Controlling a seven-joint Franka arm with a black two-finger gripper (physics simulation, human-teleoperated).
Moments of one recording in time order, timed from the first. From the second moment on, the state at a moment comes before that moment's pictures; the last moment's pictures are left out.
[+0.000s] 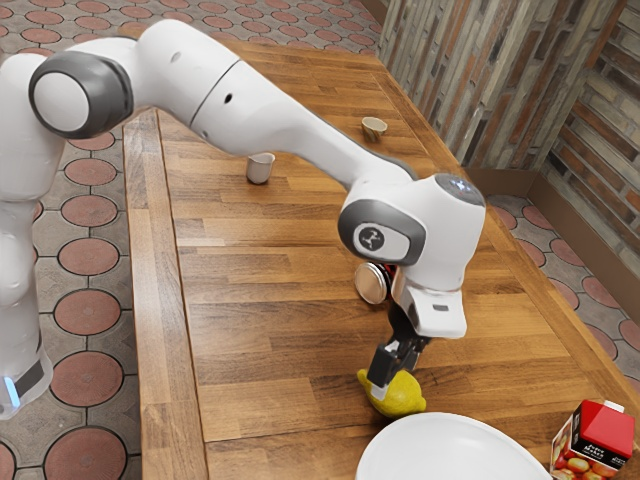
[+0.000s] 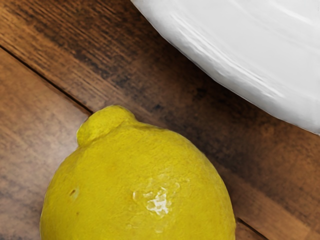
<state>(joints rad) 0.10 0.30 -0.62 -1.71 0.05 2.00 0.43</state>
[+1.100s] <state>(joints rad) 0.08 0.23 -0.64 -1.54 0.18 1.92 0.35</state>
